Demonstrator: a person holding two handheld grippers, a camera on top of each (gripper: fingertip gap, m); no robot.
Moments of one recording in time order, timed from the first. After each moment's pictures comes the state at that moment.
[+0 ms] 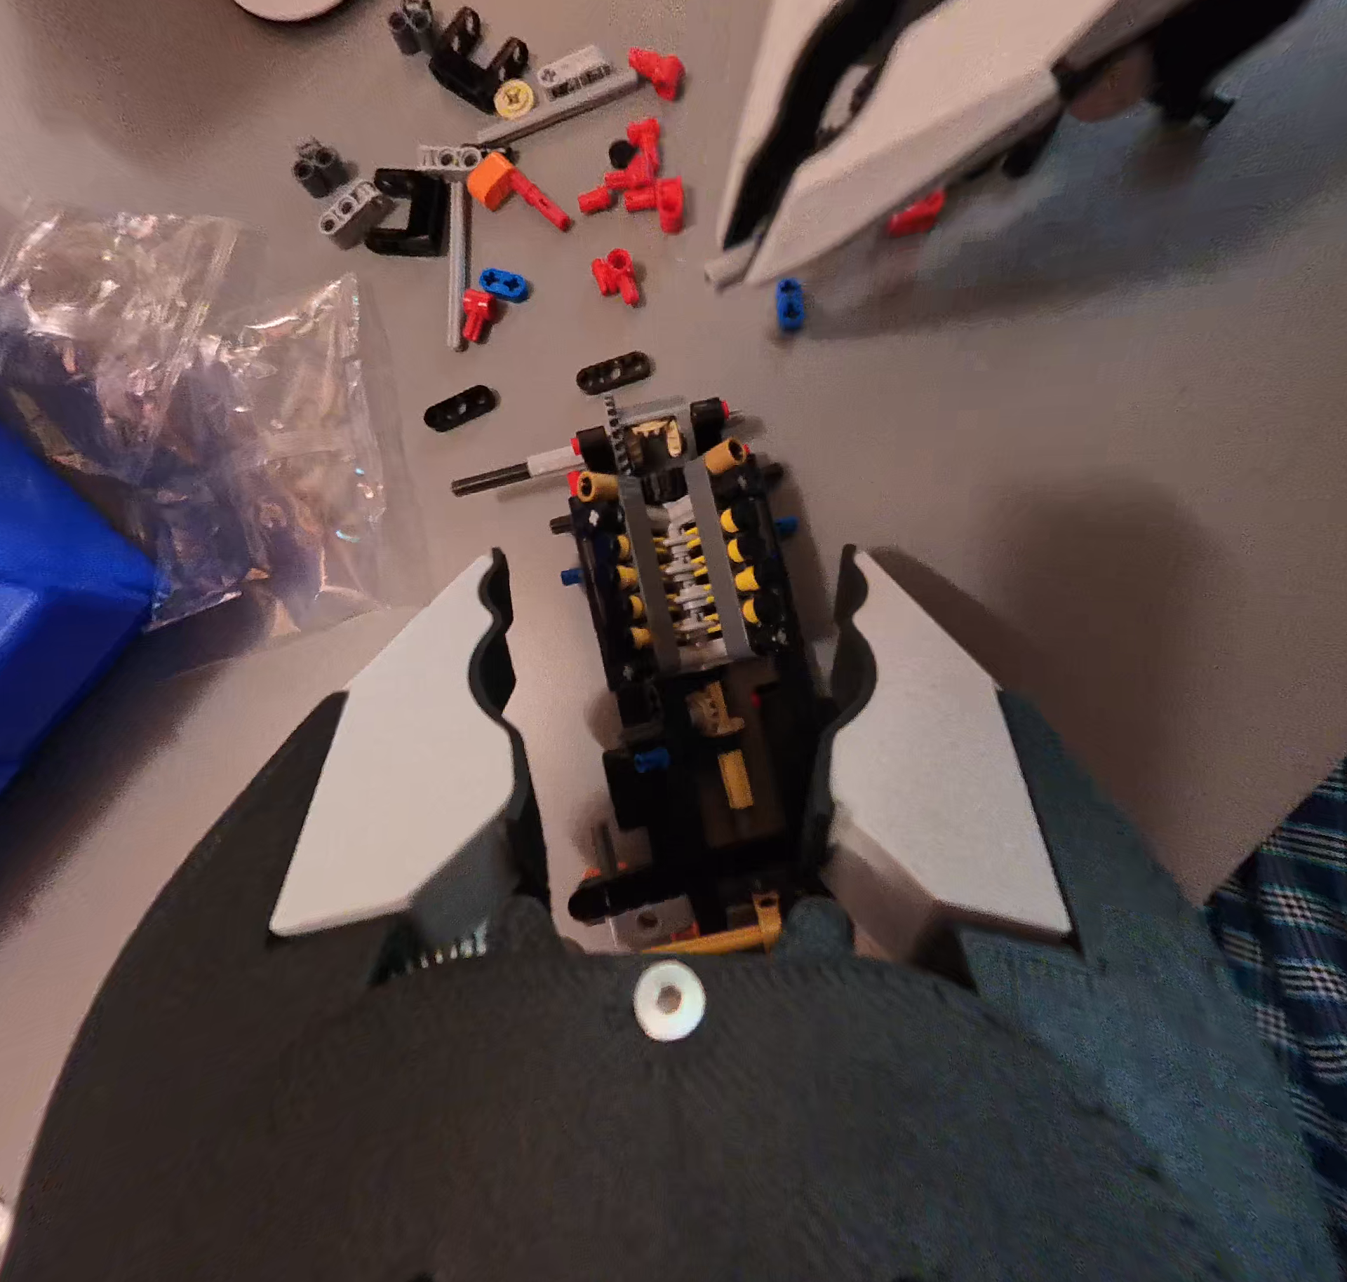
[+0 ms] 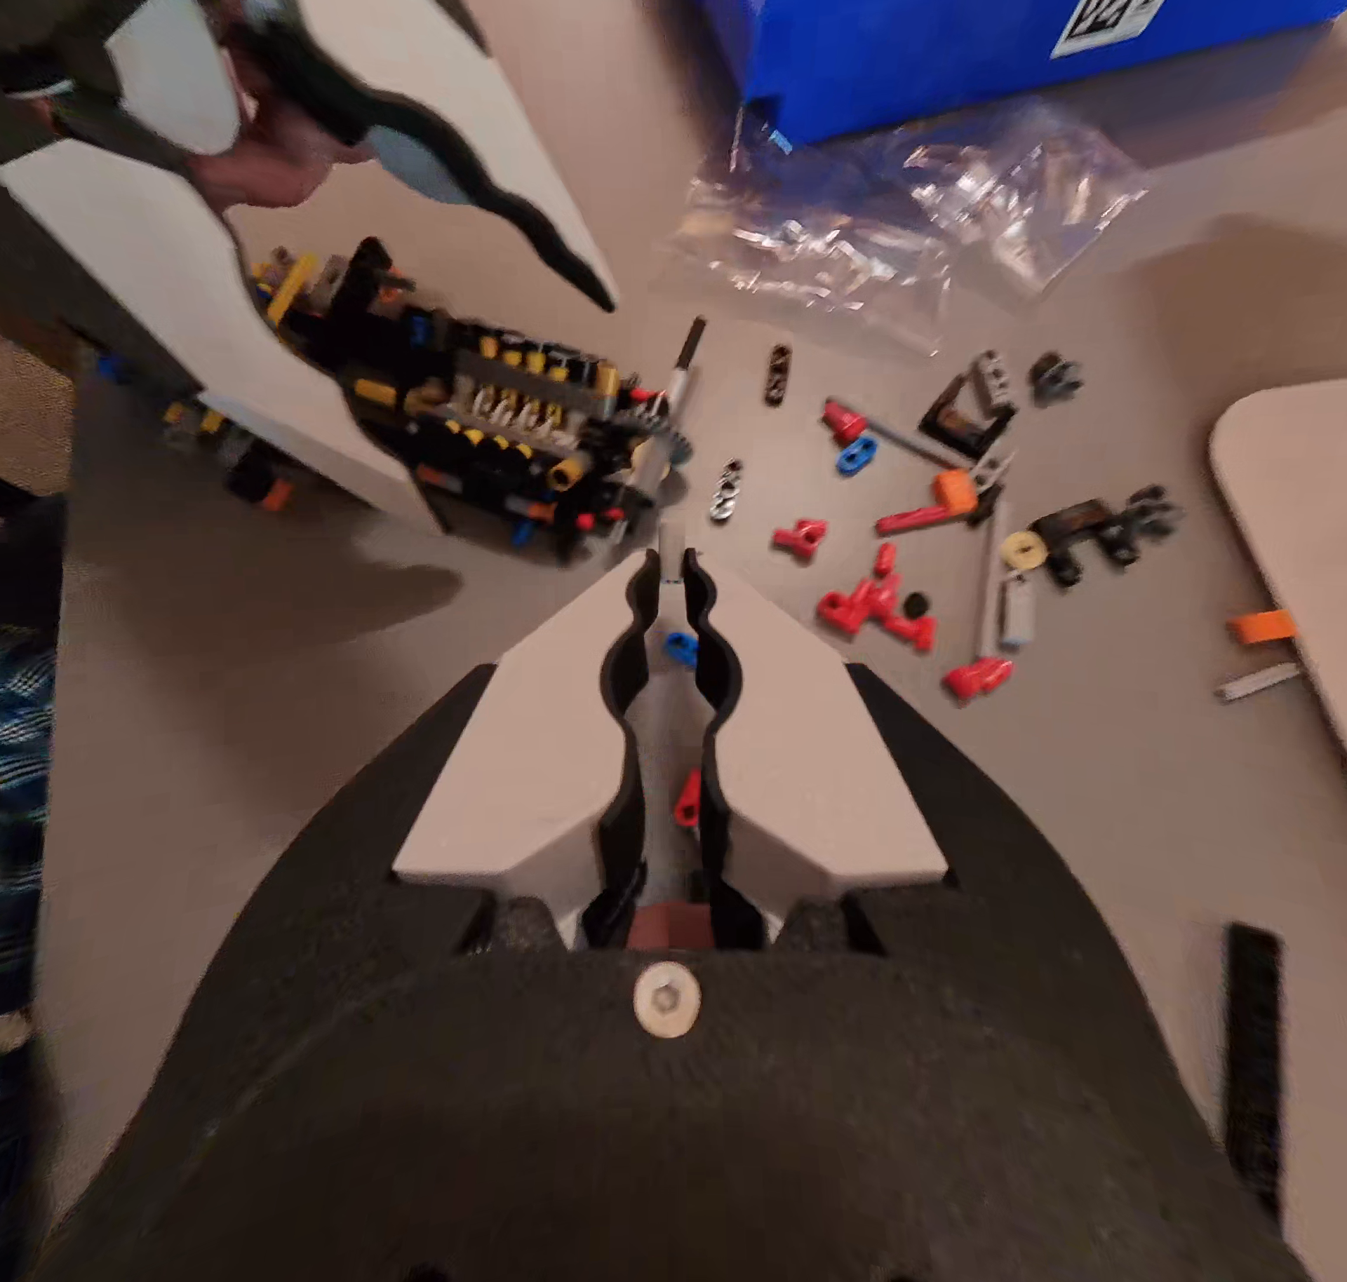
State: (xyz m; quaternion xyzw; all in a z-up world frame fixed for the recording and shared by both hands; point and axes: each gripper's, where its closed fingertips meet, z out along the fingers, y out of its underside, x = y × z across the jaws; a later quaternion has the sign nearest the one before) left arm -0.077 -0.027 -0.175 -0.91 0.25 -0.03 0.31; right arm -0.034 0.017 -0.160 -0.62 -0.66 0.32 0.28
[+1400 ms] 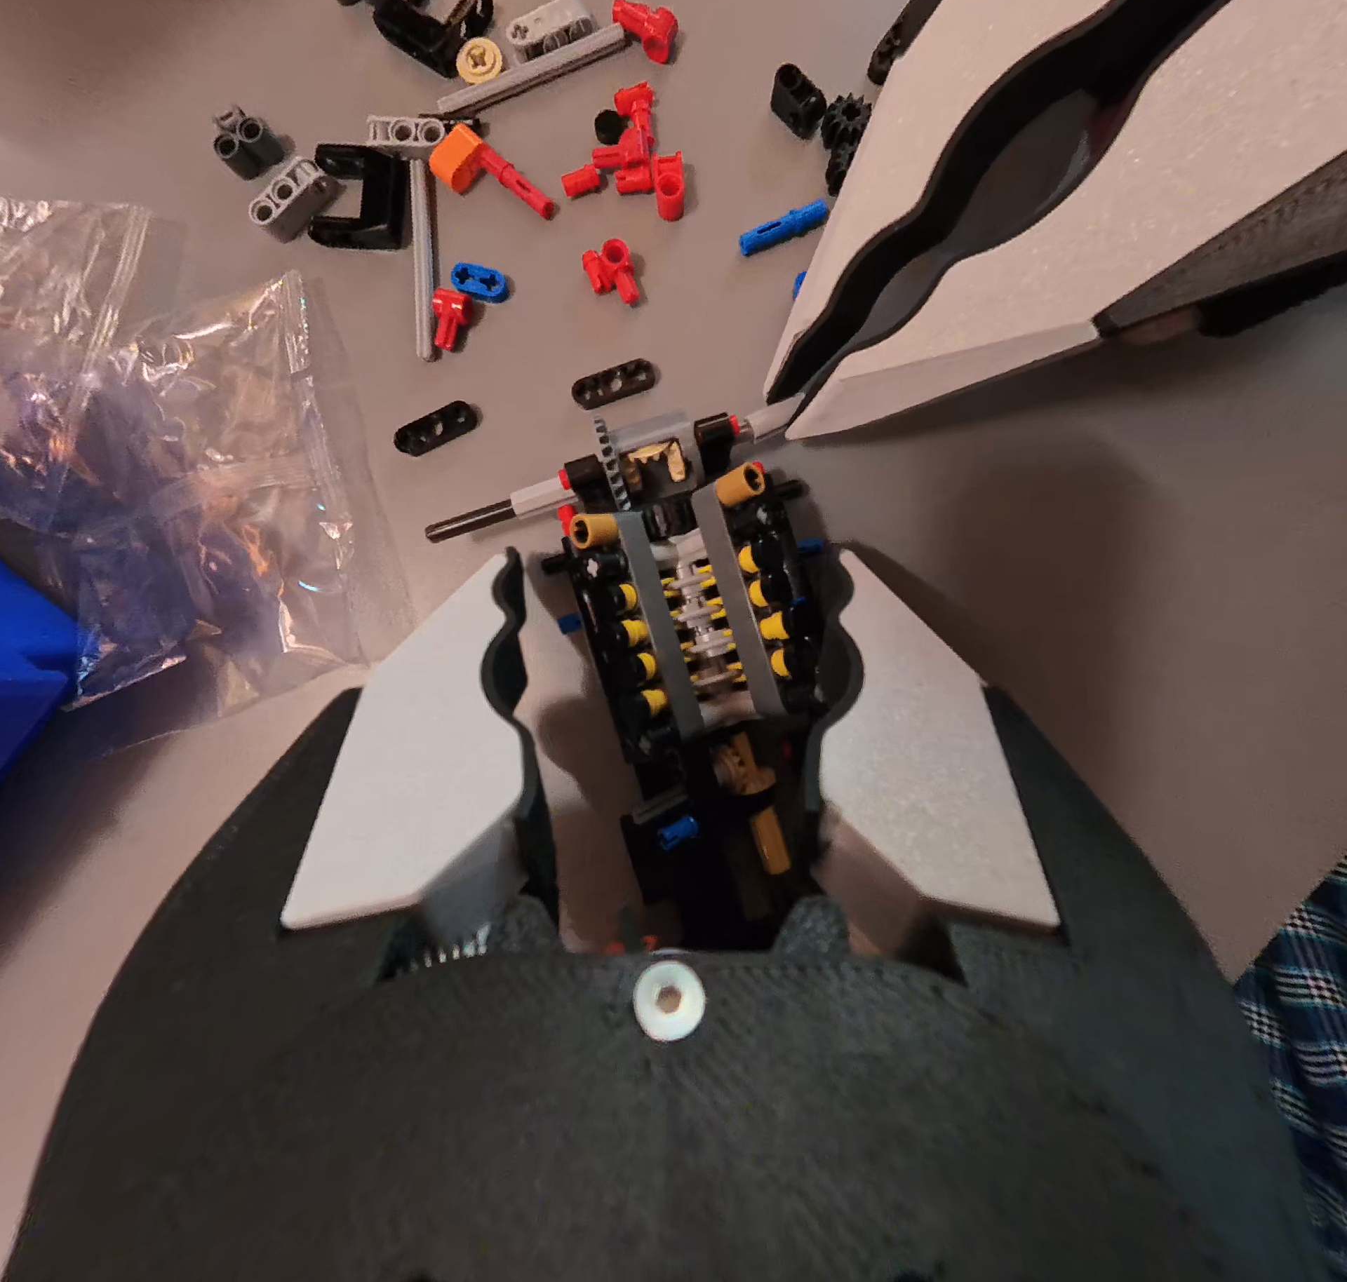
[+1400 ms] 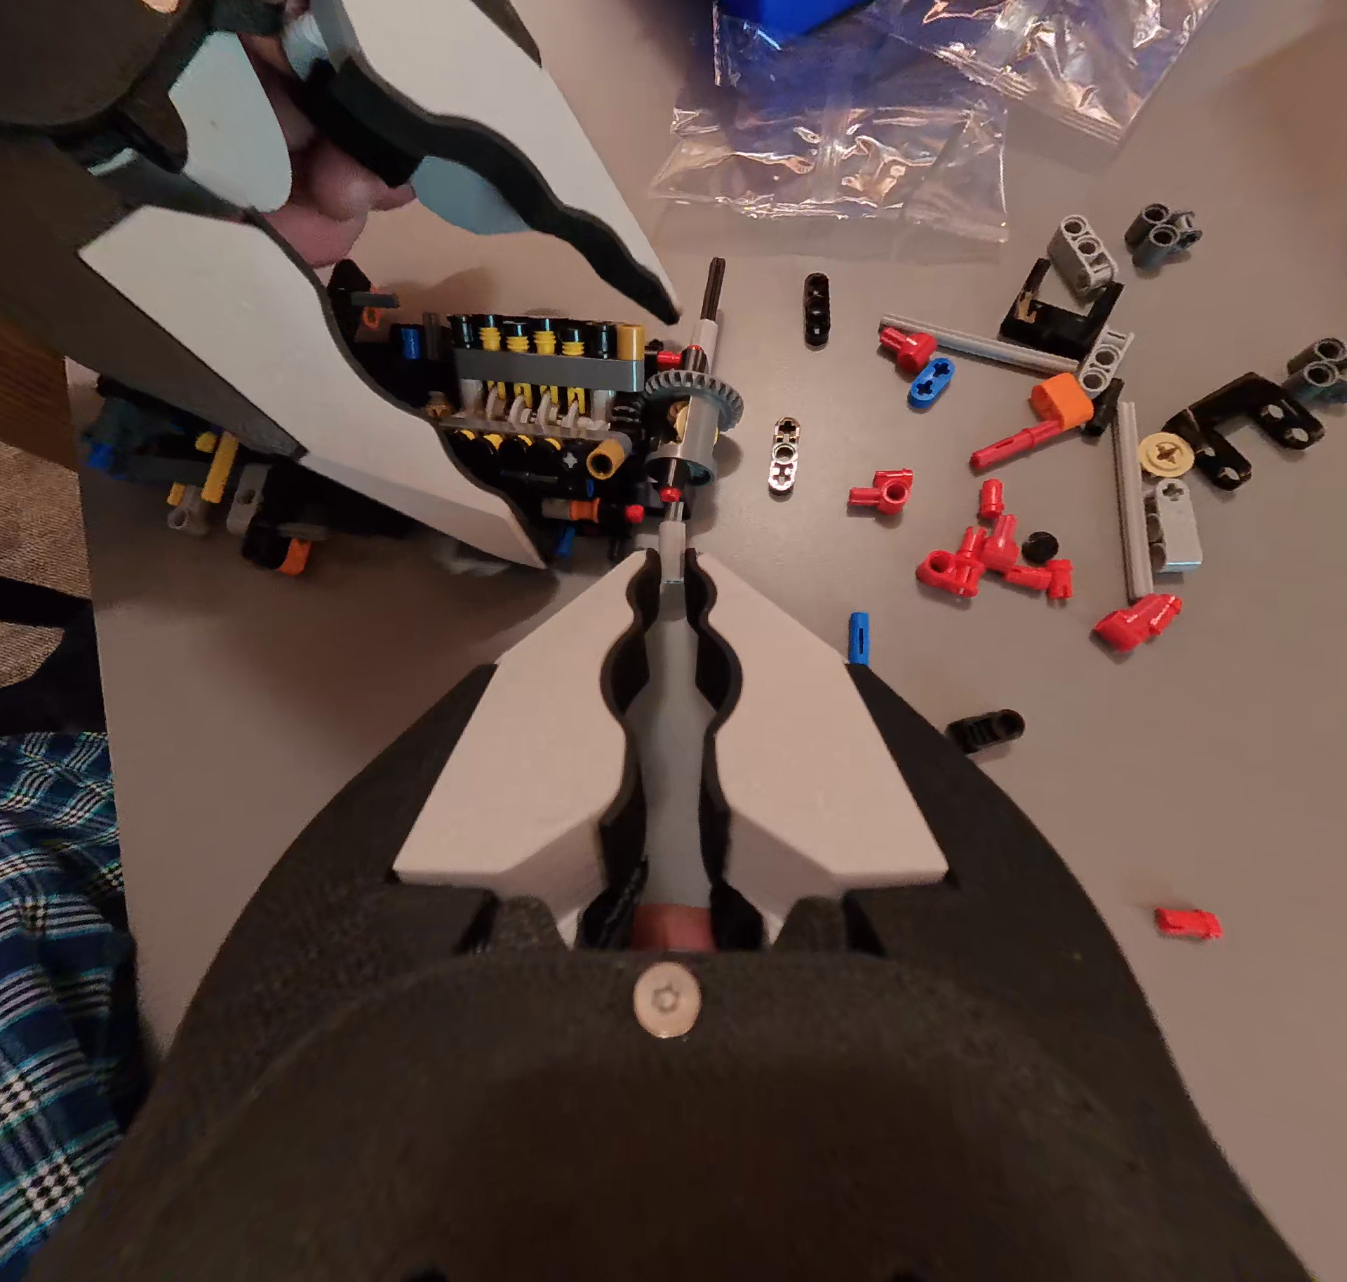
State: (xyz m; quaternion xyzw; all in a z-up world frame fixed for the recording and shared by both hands) left arm -0.076 -0.013 -0.194 -0.92 0.27 -0.06 0.29; right arm -0.042 -0.002 -0.184 -0.69 -0.60 0.32 0.25
